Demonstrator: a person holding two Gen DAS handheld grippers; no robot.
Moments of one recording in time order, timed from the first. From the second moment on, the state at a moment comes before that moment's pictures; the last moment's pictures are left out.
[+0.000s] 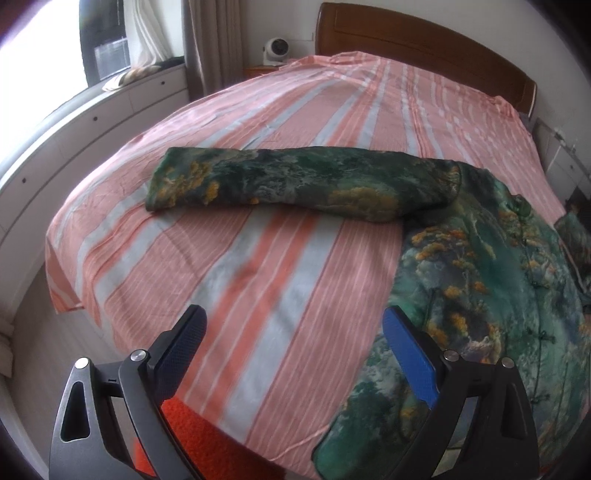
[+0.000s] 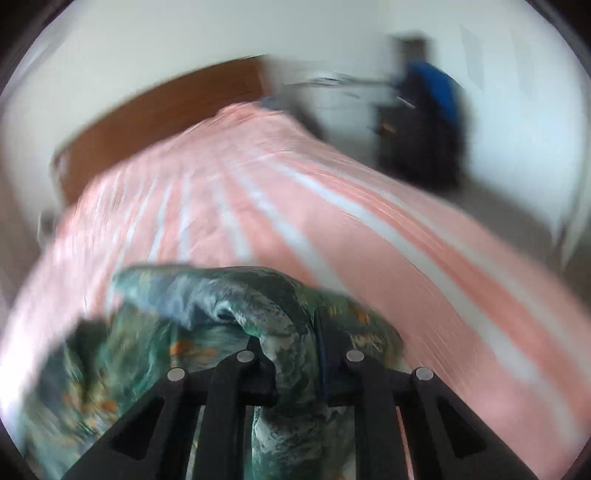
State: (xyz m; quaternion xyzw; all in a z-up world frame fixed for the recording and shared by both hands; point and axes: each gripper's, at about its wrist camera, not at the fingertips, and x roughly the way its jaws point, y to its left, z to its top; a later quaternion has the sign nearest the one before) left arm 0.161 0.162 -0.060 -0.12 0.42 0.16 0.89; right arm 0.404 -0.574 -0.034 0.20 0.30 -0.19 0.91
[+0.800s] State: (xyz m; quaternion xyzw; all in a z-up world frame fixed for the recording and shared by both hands) left arm 0.163 0.151 -0.082 -0.08 0.46 0.11 0.88; right arm 0.266 -0.553 -0.009 0.06 0.32 -0.11 0.94
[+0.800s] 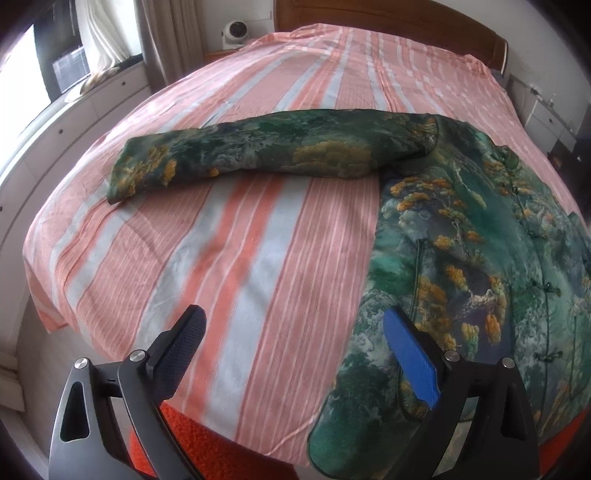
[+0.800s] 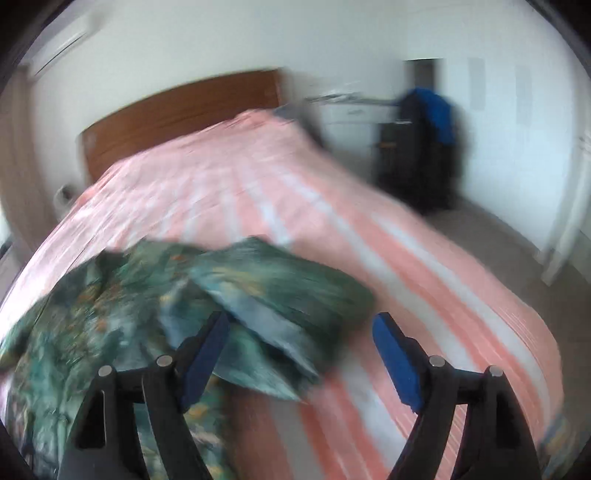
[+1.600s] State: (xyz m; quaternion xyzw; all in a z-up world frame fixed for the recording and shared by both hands) left arm 0.161 0.151 -0.111 -0.11 0.53 -0.06 0.84; right arm 0.119 -0.730 -0.074 0.36 0.37 -0.18 0.84
